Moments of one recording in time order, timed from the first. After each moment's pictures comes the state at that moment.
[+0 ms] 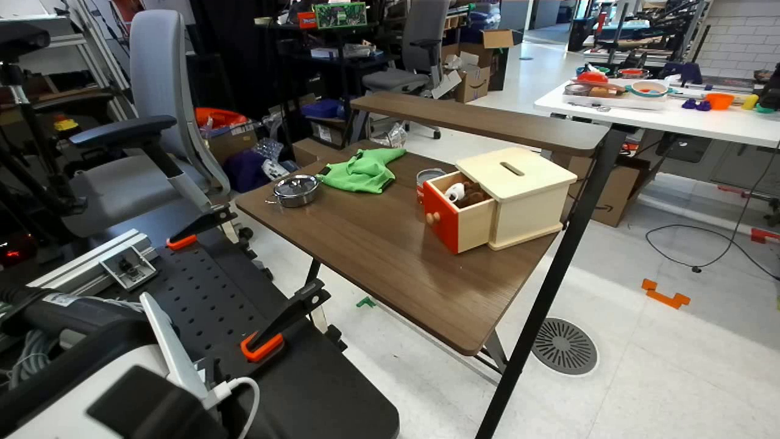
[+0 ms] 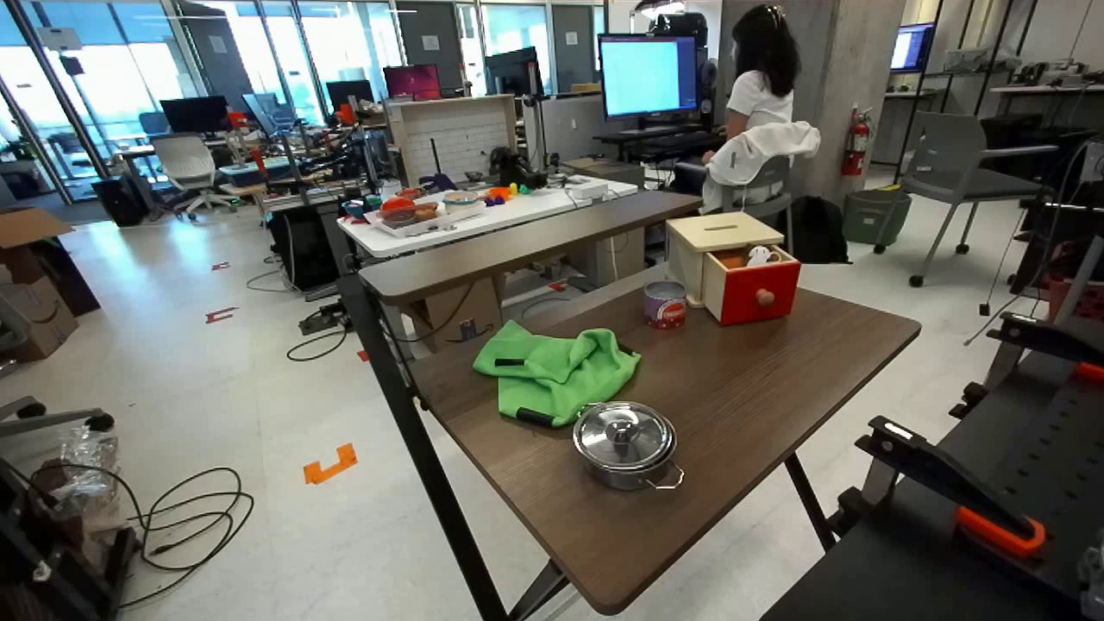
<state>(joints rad) -0.16 -0.58 0.00 -2.44 -0.18 1.71 0.13</state>
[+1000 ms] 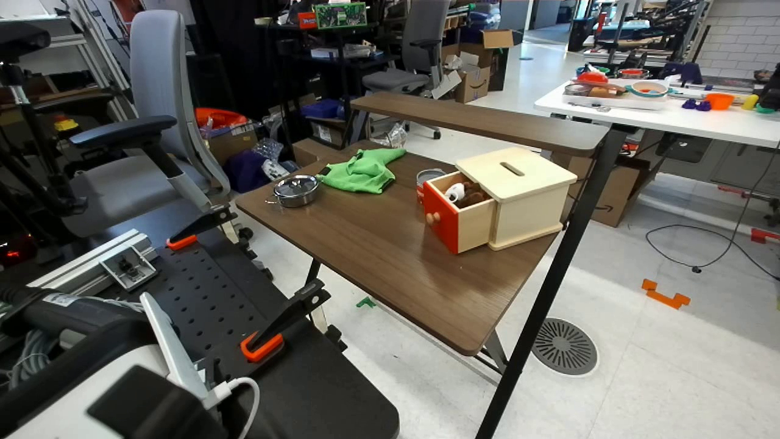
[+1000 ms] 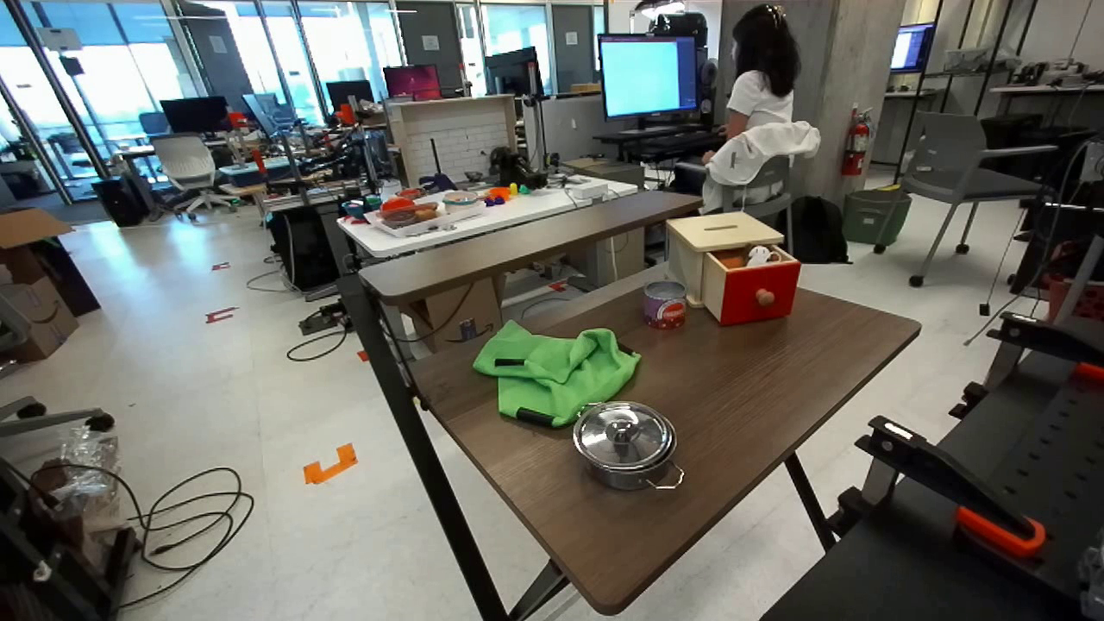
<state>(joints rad) -0.13 -0.53 0.02 -2.48 -0.17 1.81 0.20</state>
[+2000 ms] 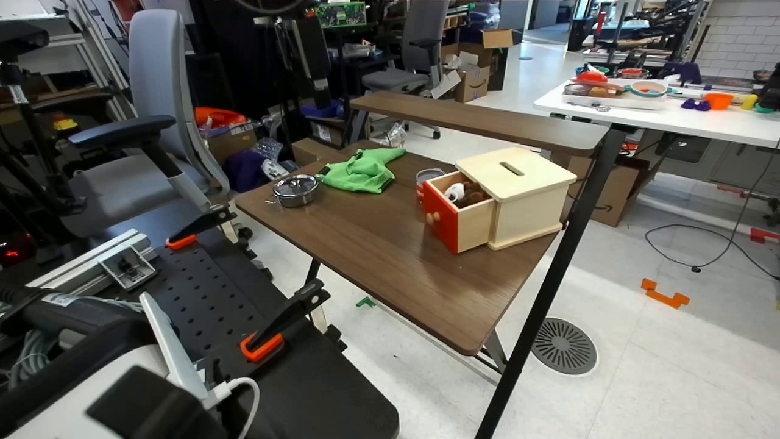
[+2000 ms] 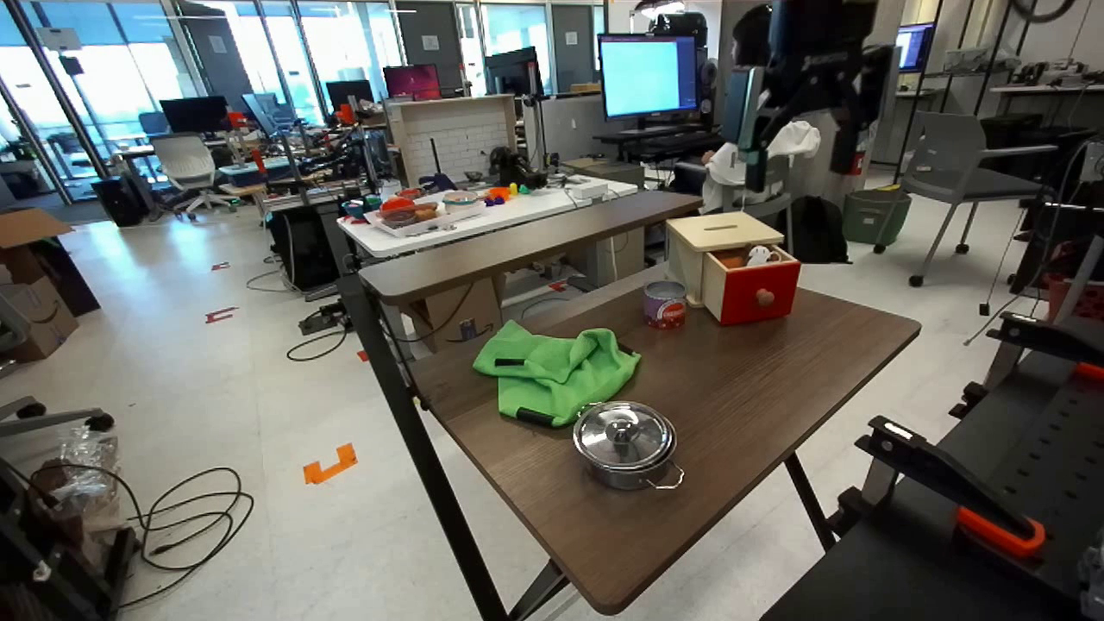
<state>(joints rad) 0.01 0.08 0.12 -2.36 -0.17 2.47 0.56</state>
